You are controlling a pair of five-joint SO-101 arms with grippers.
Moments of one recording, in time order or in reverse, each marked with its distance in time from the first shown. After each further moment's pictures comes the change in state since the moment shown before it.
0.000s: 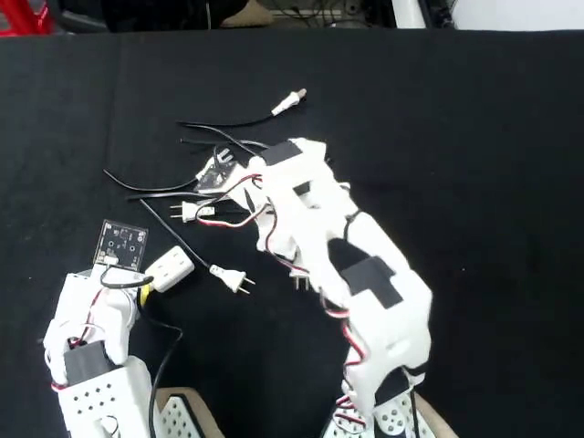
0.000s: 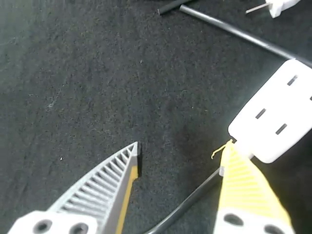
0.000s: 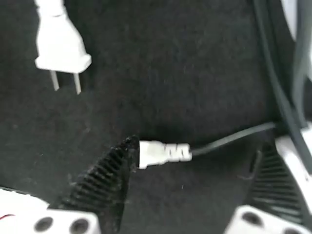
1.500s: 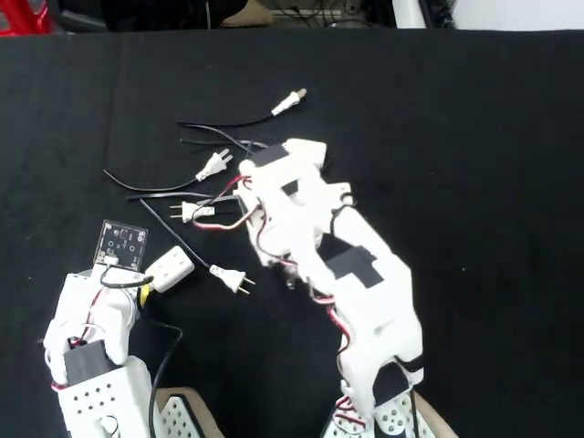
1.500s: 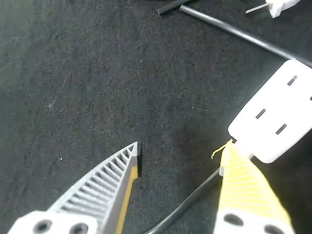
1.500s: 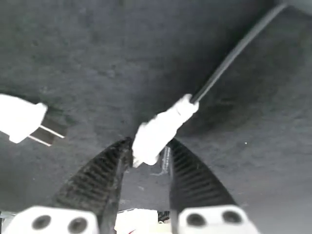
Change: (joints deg) left arm 0.0 0.0 0.0 0.0 0.0; right arm -0.8 10.6 -5.6 8.1 -46.2
